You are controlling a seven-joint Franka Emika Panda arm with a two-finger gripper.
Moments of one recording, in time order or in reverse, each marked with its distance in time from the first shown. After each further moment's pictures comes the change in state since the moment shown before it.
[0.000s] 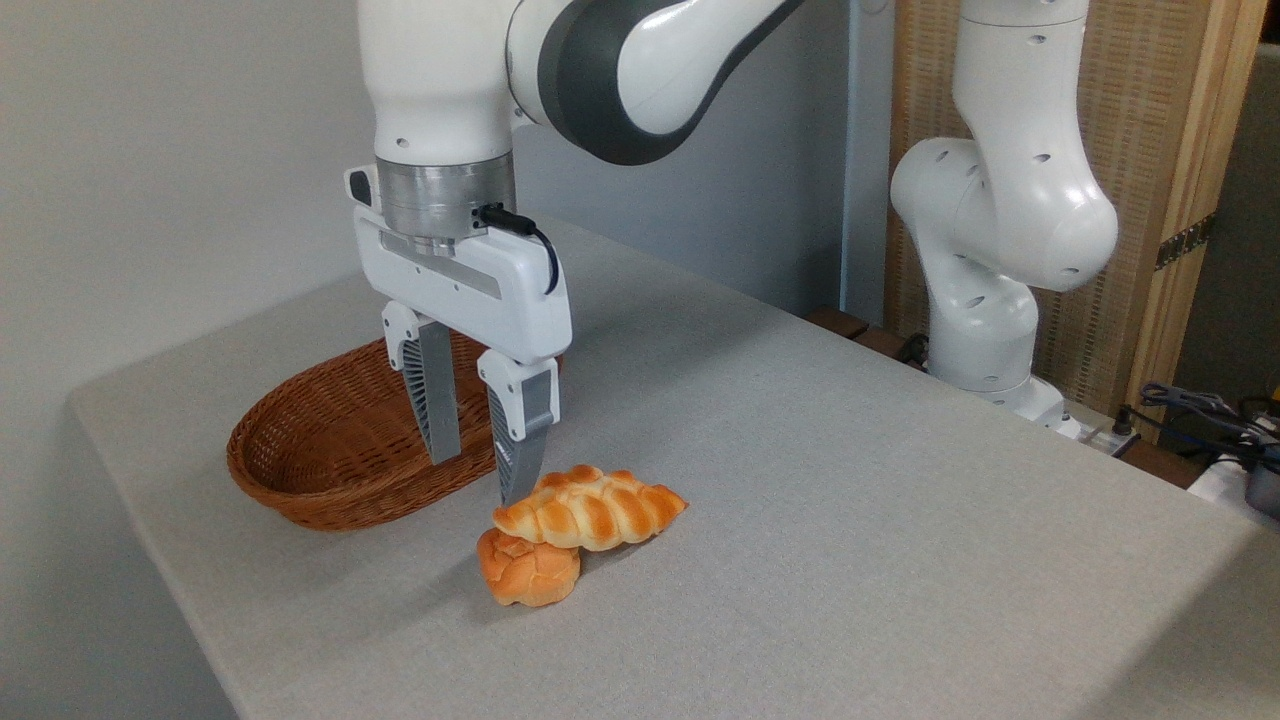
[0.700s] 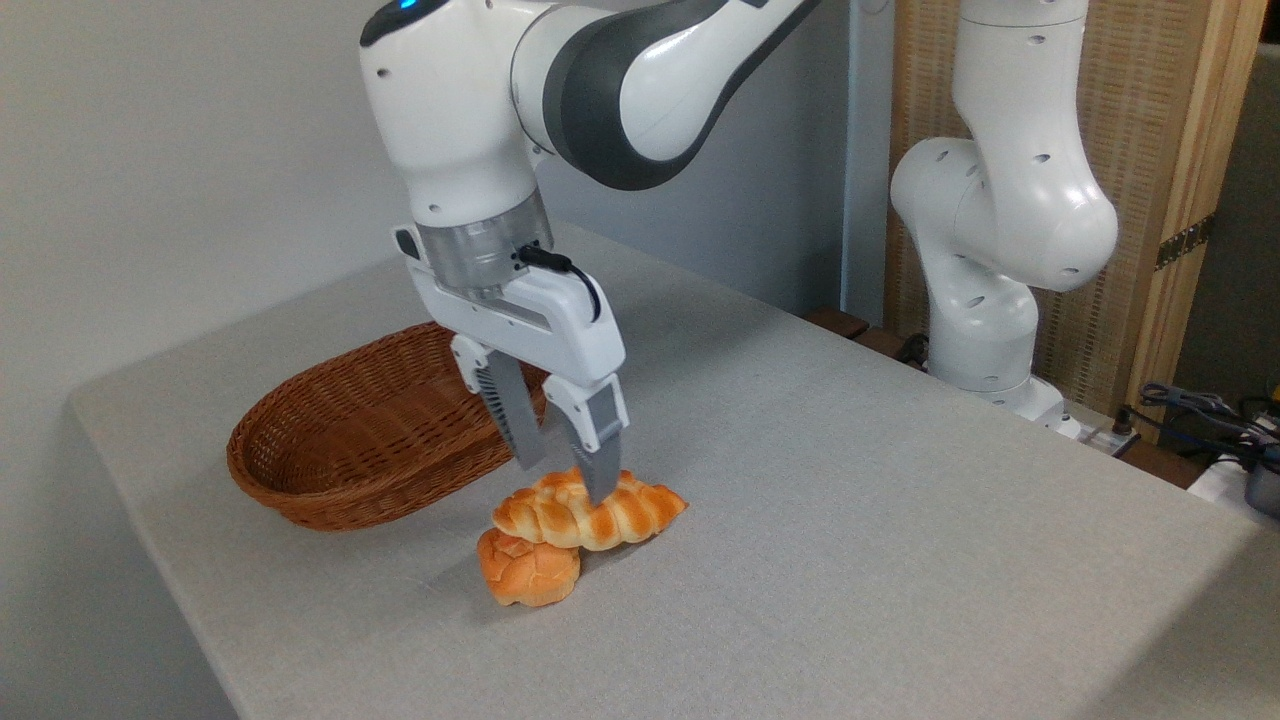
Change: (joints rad) arm -0.003 0.003 -0.012 -0.042 0.013 -0.151 -0.002
